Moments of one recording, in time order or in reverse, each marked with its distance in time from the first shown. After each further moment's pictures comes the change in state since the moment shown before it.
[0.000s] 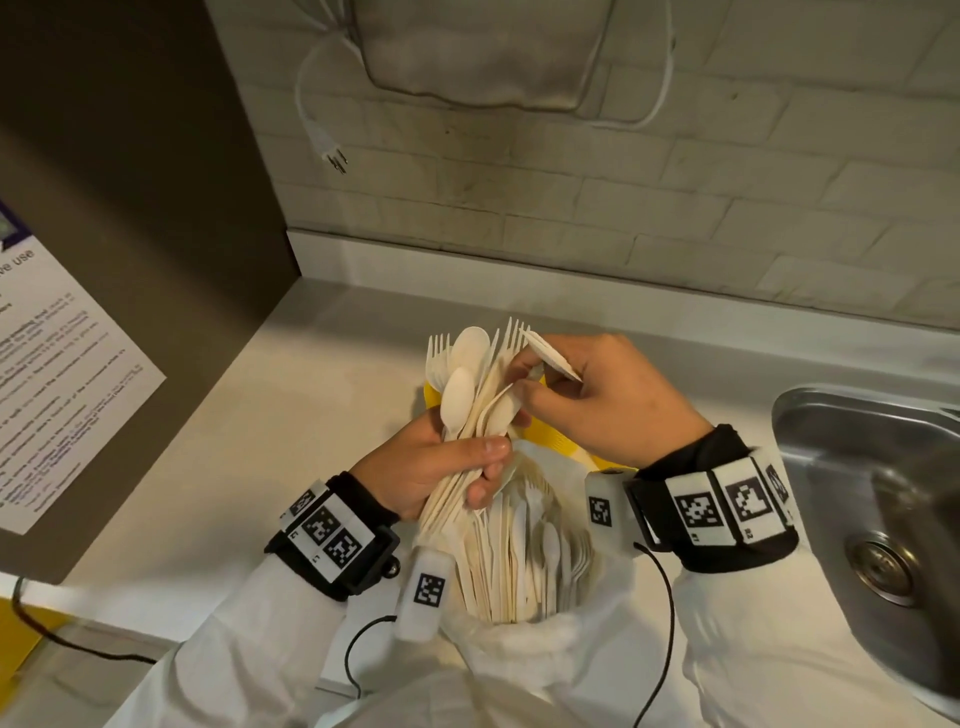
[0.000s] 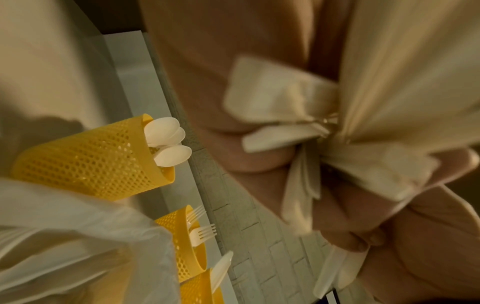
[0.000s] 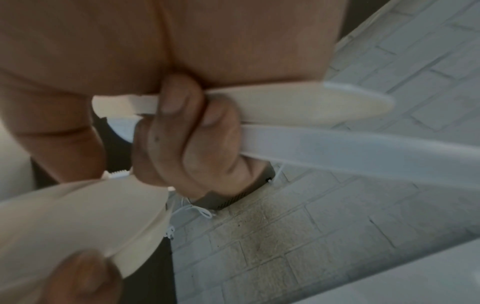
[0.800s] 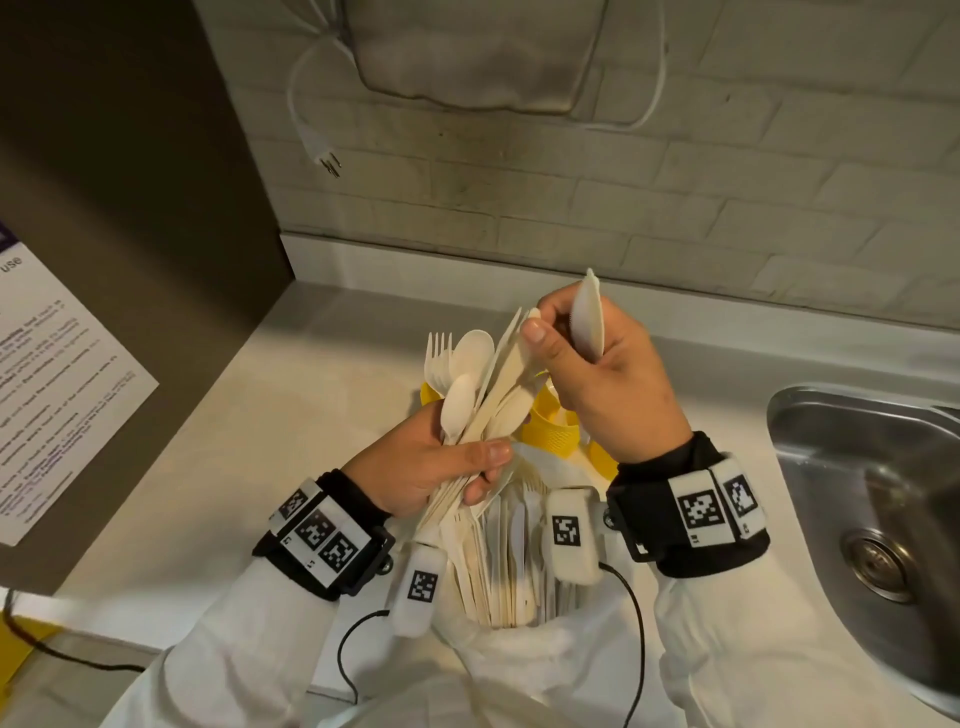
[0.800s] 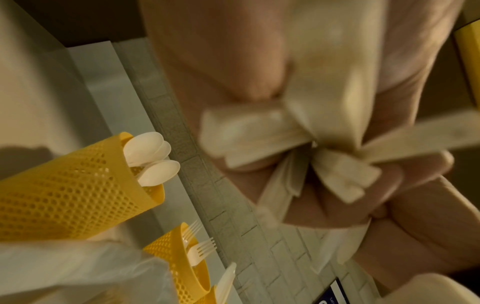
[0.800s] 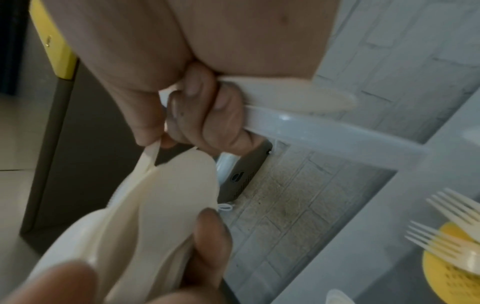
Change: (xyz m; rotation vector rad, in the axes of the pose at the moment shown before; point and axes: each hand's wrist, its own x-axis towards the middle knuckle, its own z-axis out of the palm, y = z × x) left_hand 0.003 0.003 -0.008 0.239 0.064 0.025; right_hand 0.006 0.001 0.014 0.570 0.333 -0.075
